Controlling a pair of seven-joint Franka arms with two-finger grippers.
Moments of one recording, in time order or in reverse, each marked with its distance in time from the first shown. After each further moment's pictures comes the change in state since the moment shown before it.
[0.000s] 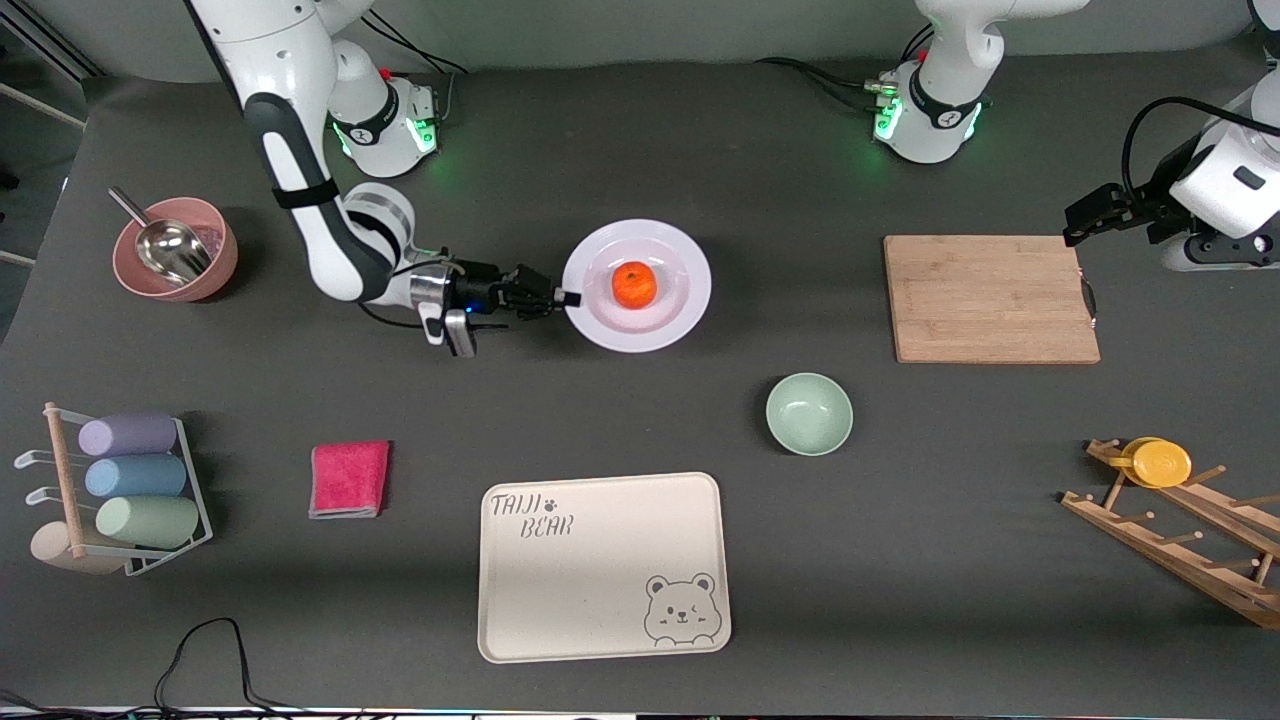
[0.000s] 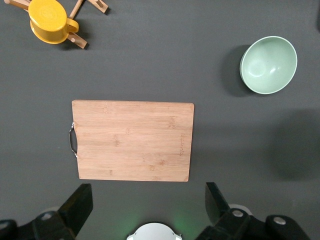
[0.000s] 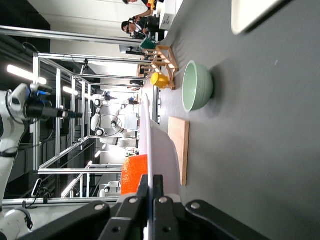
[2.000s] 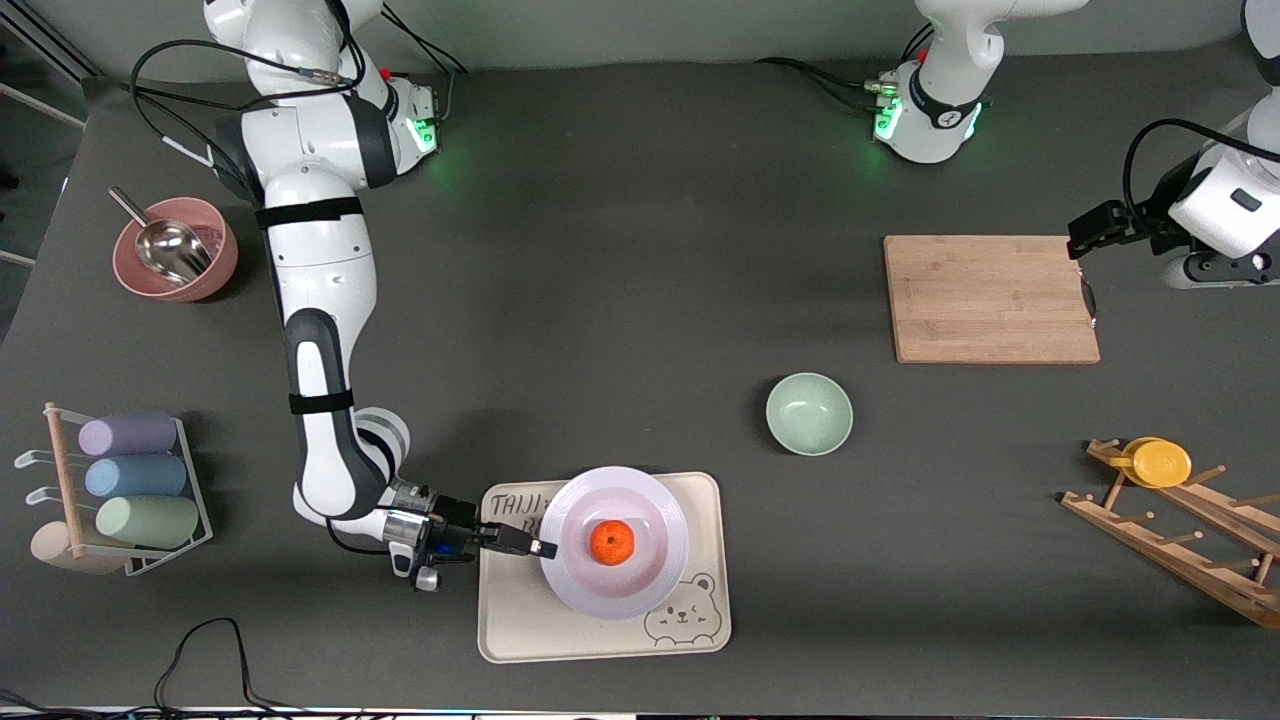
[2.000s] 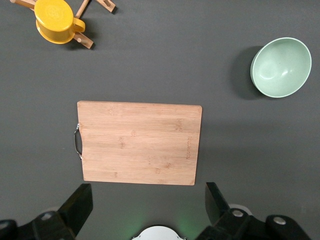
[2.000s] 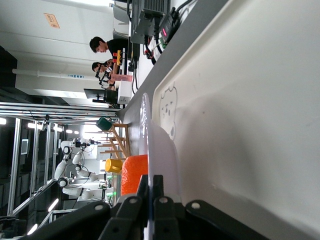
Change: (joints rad) left arm 0.020 0.024 -0.006 -0.006 0.018 0.023 0.002; right arm -0.224 0.890 -0.038 1.264 -0.061 0.096 0.416
